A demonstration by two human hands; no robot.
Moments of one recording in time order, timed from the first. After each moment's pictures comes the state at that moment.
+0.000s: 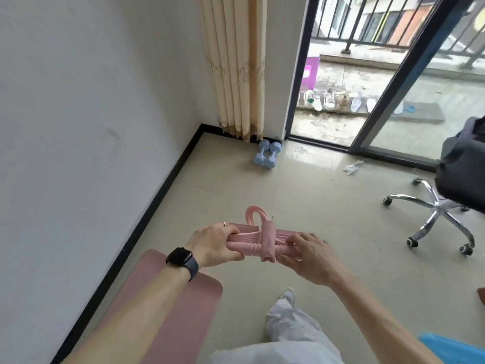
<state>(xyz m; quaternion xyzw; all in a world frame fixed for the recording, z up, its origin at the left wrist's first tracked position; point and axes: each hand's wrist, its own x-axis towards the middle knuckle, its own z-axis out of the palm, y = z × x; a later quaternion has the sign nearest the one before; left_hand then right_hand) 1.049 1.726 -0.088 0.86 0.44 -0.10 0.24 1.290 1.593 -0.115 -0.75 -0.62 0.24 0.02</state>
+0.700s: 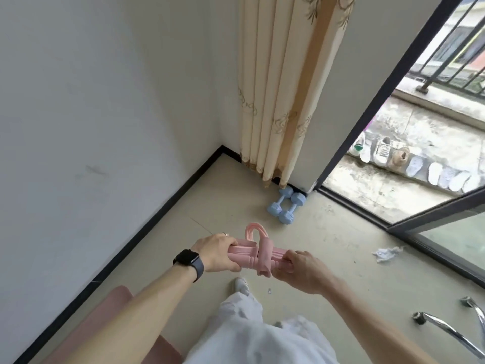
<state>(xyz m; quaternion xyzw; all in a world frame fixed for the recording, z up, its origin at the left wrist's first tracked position) 1.224 2.124 -0.132 0.77 0.52 -0.15 0.33 1.476 2.056 -0.140 -0.66 -0.64 0.37 -0.11</state>
